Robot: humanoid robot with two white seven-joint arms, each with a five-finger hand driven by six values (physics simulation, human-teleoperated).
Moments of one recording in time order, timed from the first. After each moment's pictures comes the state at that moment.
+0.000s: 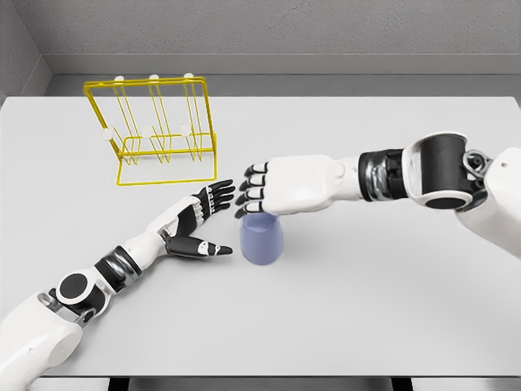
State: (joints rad) left arm -0.25 0.54 -0.73 -1.43 0.69 -0.26 -0.26; right arm -0.85 -0.63 0.86 -1.77 0.62 -0.61 0.61
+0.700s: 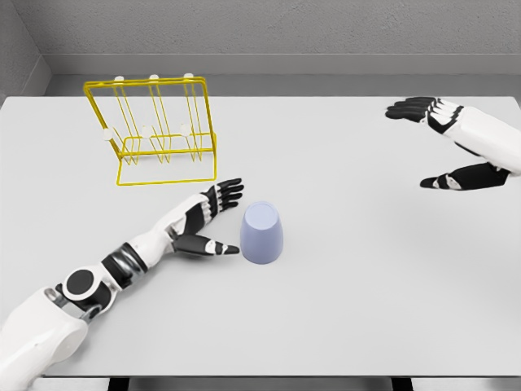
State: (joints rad) left arm -0.29 0.53 -0.76 -1.44 0.68 -0.26 -0.26; right arm -0.21 -0.76 0.01 -1.68 -0.05 -0.61 0.61
